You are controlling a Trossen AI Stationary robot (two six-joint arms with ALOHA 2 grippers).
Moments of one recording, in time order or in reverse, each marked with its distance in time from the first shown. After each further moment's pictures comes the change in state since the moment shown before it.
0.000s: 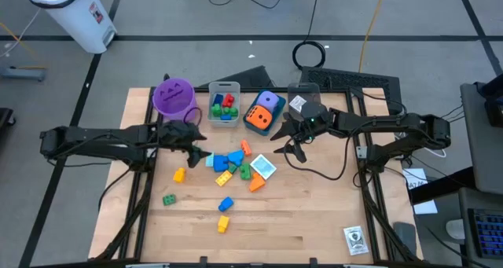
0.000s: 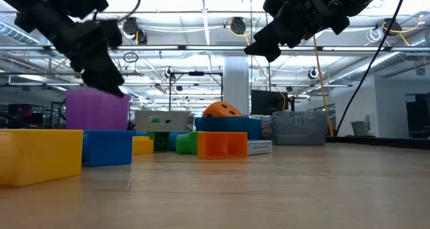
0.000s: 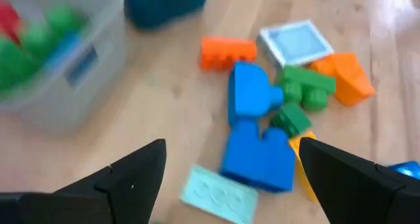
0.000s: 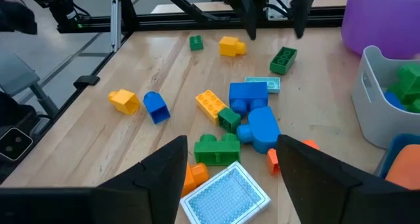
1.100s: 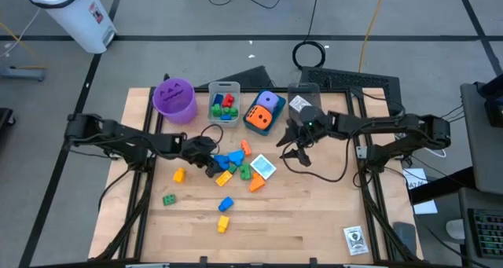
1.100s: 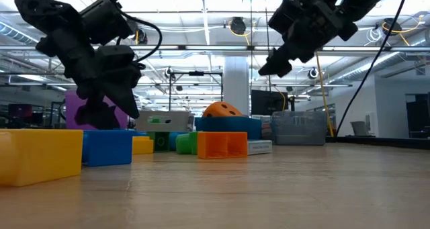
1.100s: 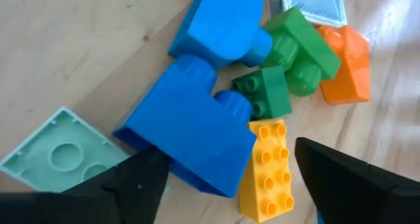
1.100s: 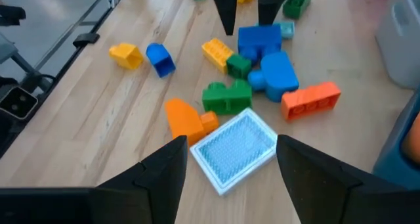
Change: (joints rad) left arm -0.133 0.450 0.000 0.313 0.107 -0.540; right arm 0.000 0.000 -0.053 -0.115 -0.004 -0.026
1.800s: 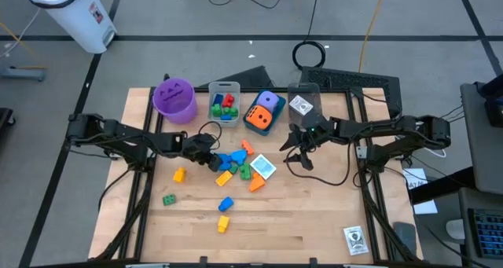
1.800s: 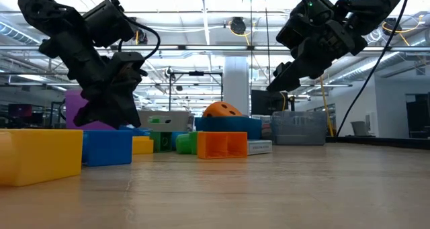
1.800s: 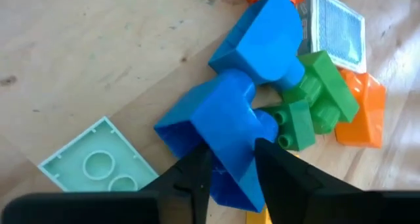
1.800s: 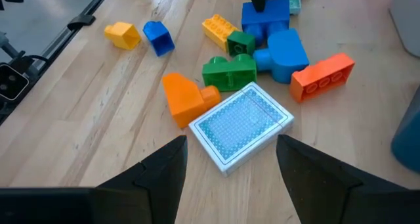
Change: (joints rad) left arm 0.030 0.013 0.000 0.017 -0.063 -0.123; right arm 0.000 0.000 -0.140 0.139 0.000 0.000
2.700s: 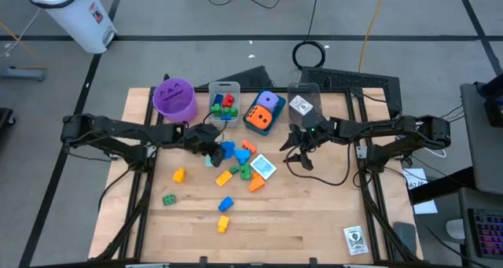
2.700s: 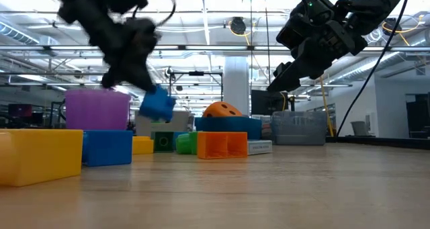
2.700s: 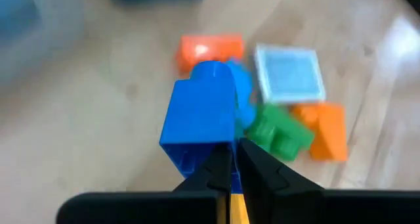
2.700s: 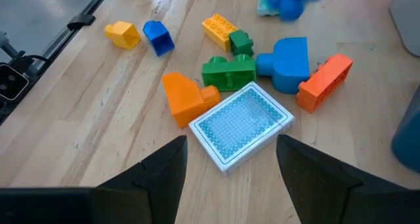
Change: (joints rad) left arm 0.026 -0.067 0.253 -0.294 -0.085 0.278; right arm 0.000 0.000 0.000 -0.002 0.000 0.000
